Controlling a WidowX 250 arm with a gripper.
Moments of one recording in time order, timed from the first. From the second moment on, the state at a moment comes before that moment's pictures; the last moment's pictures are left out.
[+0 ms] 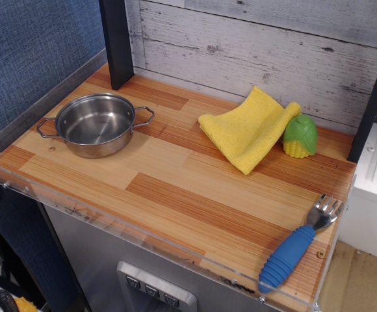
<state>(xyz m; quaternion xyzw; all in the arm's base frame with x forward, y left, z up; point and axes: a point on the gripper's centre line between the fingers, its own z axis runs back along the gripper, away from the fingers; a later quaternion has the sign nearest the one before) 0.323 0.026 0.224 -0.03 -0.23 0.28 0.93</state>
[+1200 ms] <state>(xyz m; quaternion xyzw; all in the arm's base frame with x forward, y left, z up) 0.291 0.110 0.204 -0.03 -0.27 -0.12 0.96</state>
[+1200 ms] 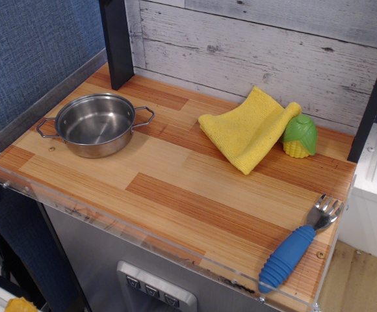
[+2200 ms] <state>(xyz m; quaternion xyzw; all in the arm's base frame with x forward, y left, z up) 0.280 0.125 0.105 0.01 -0.18 -0.27 0.95</state>
